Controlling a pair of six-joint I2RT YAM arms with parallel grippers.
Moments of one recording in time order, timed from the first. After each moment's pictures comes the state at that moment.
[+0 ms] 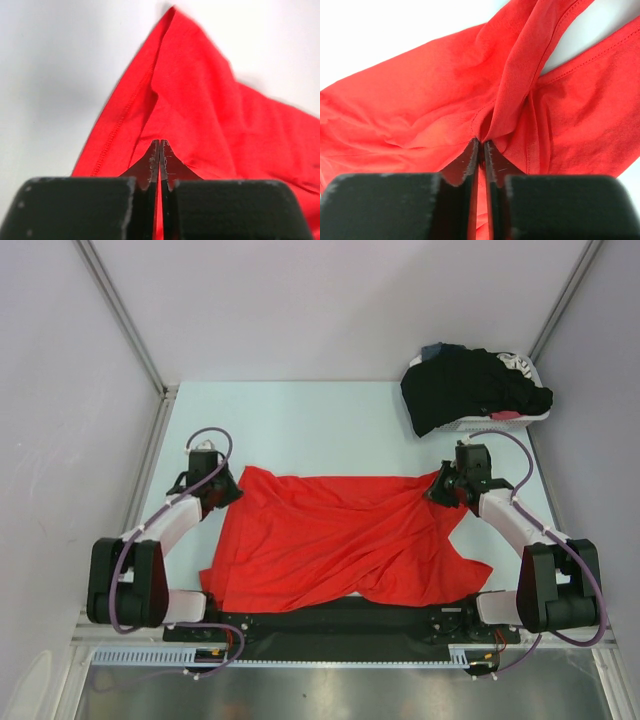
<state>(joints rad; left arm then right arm) -0.07 1.36 0.69 -0.19 0.03 -0.56 0.11 1.33 0.76 -0.30 -0.16 0.55</state>
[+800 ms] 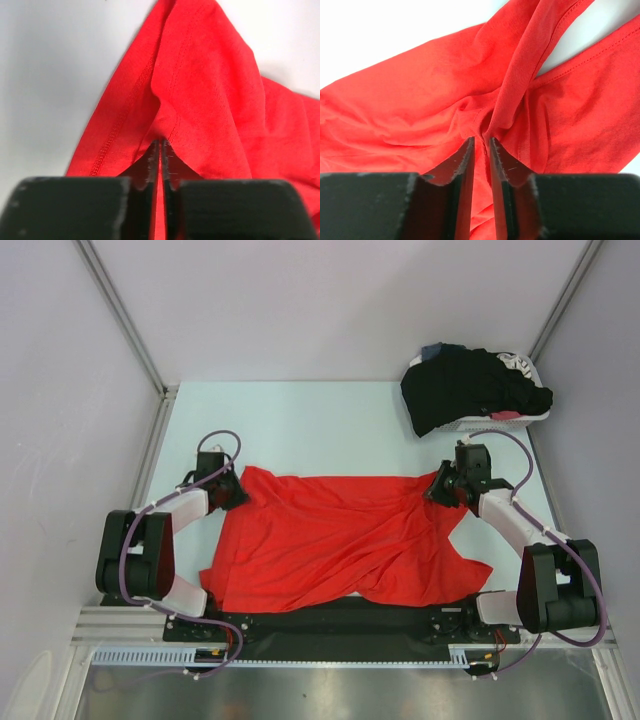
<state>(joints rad) -0.07 1.50 0.70 -0.12 0.10 -0.54 0.12 1.33 0.76 -0.30 -0.14 0.54</state>
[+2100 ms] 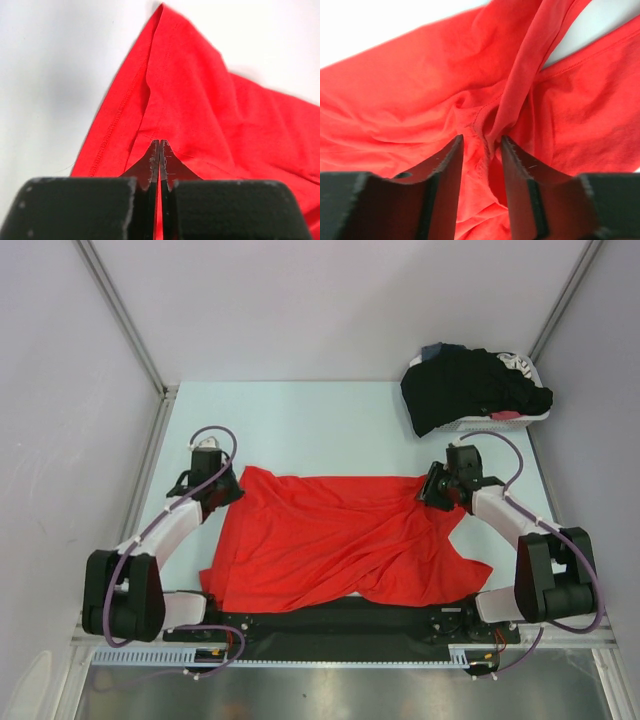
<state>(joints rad) -0.13 1.30 0.71 -0.25 -0.03 -0.52 0.15 1.37 0.77 -0.30 -0.12 0.54</state>
